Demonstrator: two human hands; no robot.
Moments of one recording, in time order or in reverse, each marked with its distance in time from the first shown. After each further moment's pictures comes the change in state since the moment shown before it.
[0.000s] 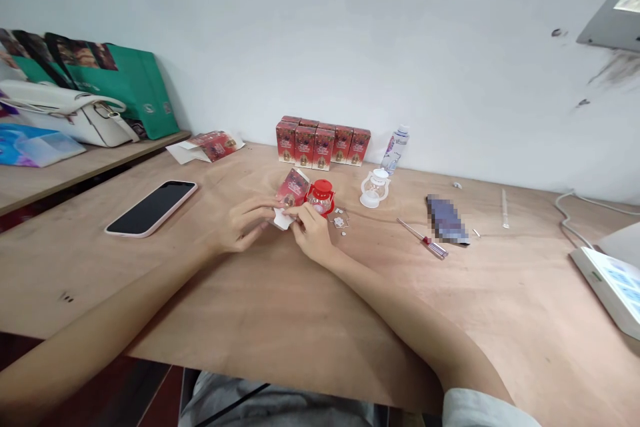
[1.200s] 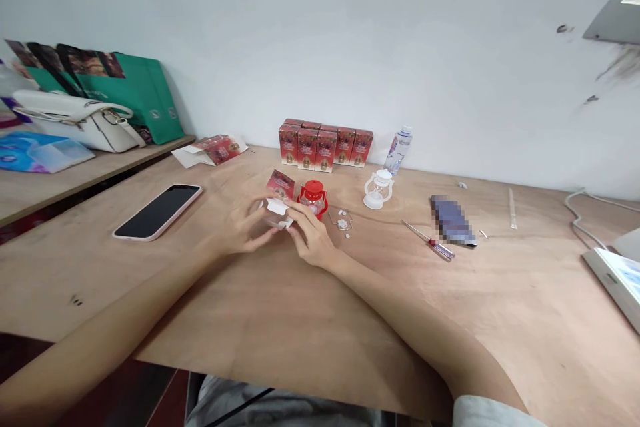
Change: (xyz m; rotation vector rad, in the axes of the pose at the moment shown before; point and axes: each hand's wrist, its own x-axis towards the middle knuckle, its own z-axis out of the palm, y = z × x) left_hand 0.003 0.004 -0.004 0.315 0.079 -0.011; right_hand -0.002 -0.005 -0.003 0.056 -0.073 -0.157
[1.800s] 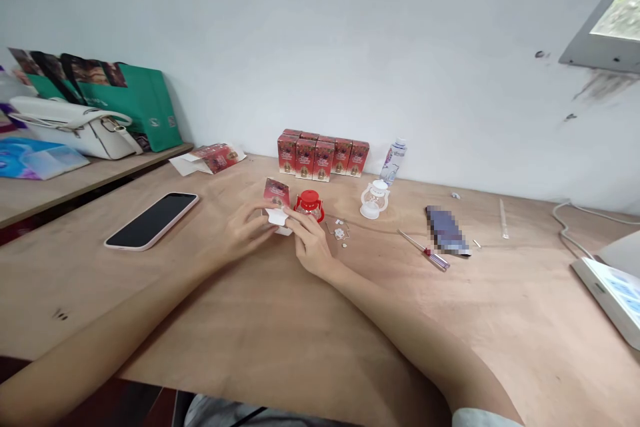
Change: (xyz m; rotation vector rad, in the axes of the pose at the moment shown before) left_hand -0.007 -0.009 0.014 -0.005 0.050 -0.051; right_hand 0.003 0.005 0.002 -0.116 0.007 0.045
